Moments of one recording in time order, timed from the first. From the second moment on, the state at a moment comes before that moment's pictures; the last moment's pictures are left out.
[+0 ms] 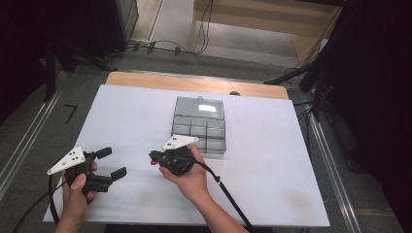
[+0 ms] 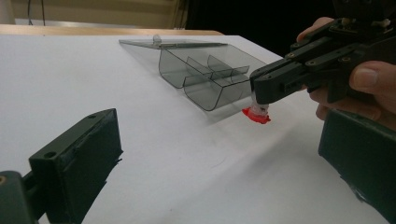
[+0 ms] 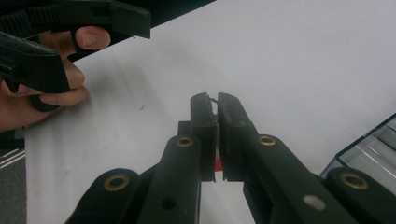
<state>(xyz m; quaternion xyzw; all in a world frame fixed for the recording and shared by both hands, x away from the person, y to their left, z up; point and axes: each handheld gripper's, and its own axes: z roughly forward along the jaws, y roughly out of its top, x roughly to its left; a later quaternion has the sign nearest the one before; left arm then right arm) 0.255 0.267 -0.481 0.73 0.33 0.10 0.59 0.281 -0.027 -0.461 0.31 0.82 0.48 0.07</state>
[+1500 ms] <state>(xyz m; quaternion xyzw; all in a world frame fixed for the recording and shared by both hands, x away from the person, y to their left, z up) 0.257 0.265 -0.483 0.74 0.33 0.09 0.58 0.305 -0.089 -0.433 0.36 0.79 0.48 0.10</state>
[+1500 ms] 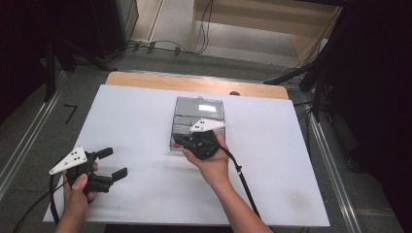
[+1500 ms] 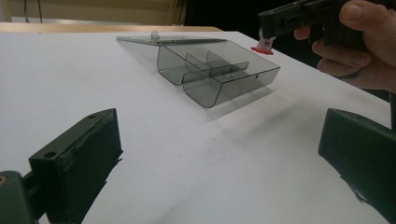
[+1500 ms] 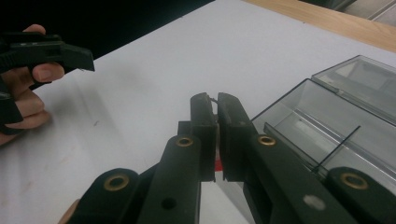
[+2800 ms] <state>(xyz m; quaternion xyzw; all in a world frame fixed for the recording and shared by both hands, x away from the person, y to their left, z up) 0.256 0.264 -0.484 0.74 0.33 0.09 0.58 0.338 -0.132 -0.438 0.41 0.78 0.47 0.13</state>
